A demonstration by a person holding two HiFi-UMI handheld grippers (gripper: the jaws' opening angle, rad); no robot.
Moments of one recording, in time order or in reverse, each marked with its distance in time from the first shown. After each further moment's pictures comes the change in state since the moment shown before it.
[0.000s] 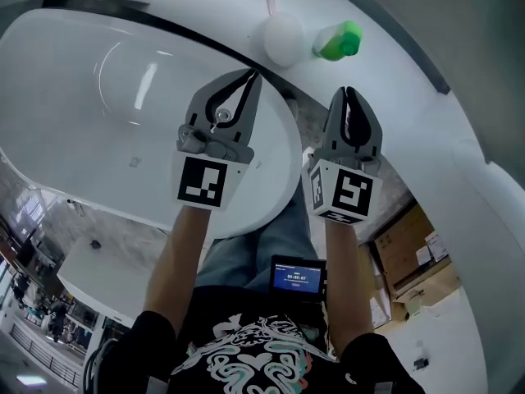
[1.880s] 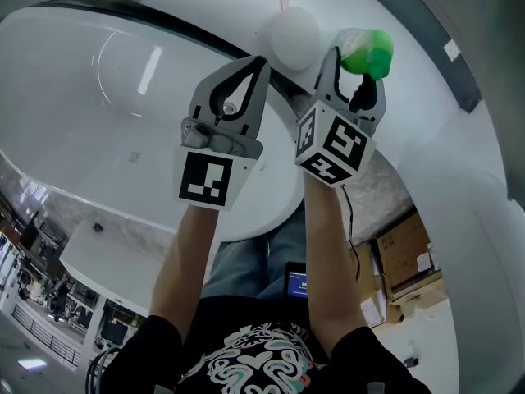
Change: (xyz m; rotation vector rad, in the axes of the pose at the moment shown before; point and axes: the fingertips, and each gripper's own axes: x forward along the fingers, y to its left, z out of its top) left arm 0.046 0.029 -0.038 -0.088 0.045 0.061; right arm 0.112 -0.014 -0.040 0.184 0.055 -0.207
